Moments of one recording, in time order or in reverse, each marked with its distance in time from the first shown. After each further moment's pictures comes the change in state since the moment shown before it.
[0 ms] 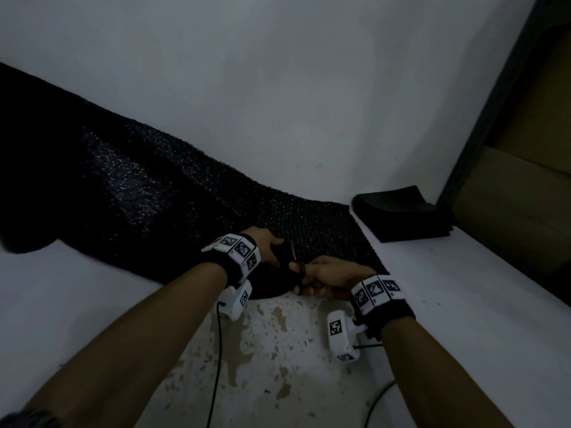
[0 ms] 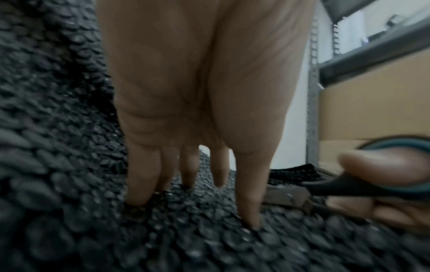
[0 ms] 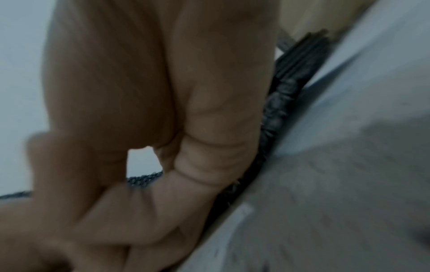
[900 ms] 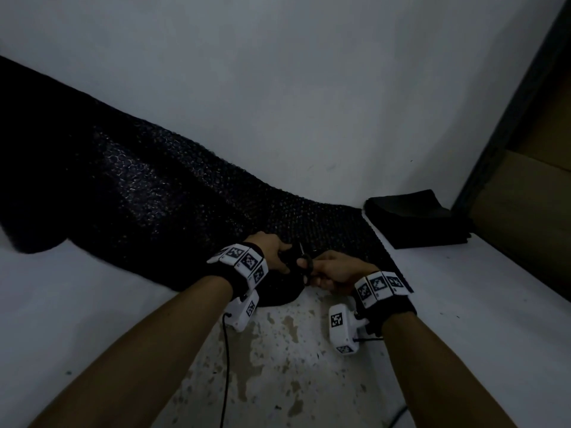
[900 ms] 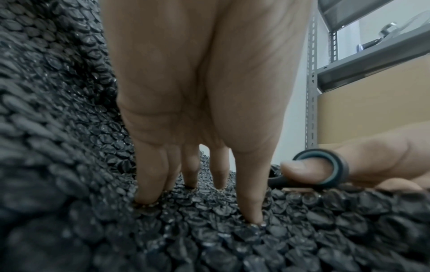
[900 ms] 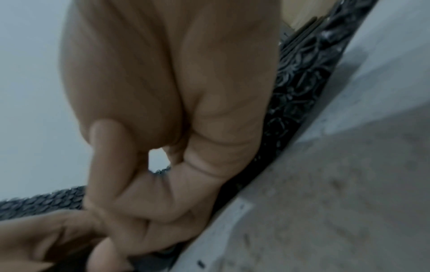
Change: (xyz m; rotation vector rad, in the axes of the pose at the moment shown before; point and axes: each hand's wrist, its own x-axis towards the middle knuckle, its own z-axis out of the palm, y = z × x) left_hand 0.000 -0.009 0.006 0.006 0.054 0.032; right_hand 0.029 -0.010 -0.005 0.082 0.130 -0.051
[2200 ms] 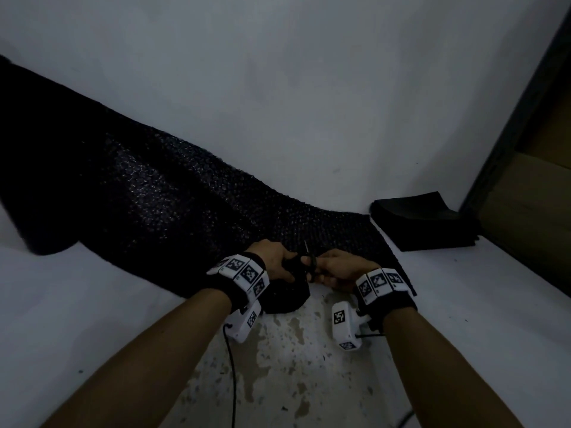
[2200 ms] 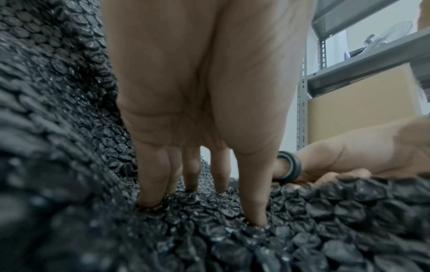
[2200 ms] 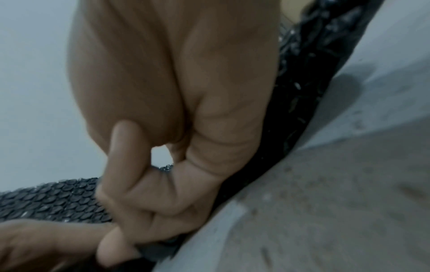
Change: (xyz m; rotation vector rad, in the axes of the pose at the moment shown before) left_hand -0.014 -0.002 0.005 0.017 -0.029 0.054; right_hand -0.001 -0.013 0.003 0.015 0.045 0.021
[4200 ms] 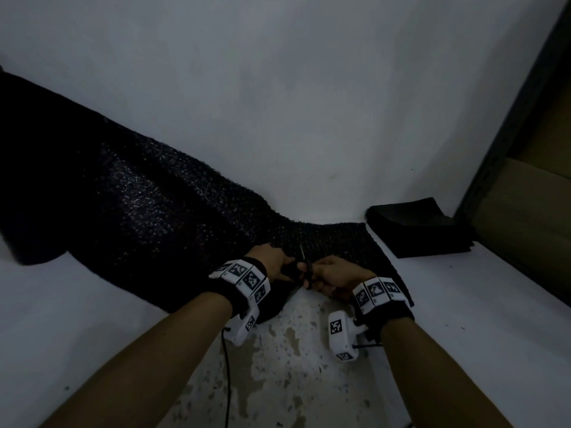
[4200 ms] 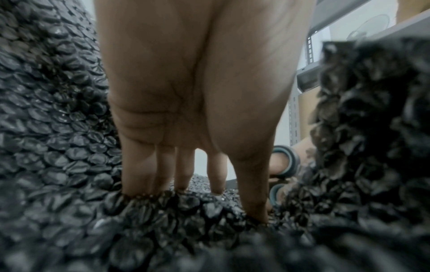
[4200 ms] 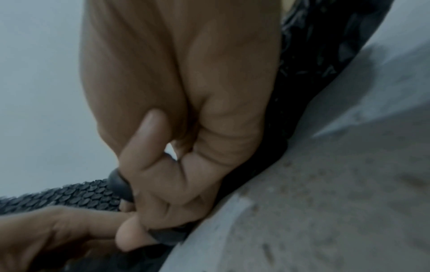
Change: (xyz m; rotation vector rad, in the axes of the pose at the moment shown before) left_hand 0.020 0.004 -0.003 0.167 -0.030 0.043; right_hand 0.005 0.001 -0.006 -0.085 -0.009 -0.014
